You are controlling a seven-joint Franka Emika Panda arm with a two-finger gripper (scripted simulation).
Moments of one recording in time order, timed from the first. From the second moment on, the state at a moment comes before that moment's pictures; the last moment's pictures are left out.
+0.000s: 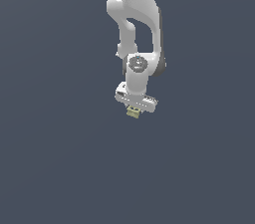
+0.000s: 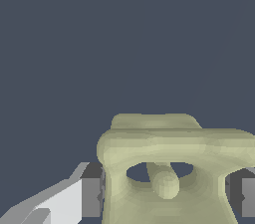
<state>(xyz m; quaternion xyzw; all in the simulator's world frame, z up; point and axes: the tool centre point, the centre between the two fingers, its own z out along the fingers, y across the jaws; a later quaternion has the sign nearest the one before) -0.068 0.037 0.041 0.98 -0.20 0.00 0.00</state>
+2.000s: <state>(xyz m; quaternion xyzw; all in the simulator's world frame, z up) 0.017 -0.017 0.108 0.98 -0.12 0.16 -0.09</state>
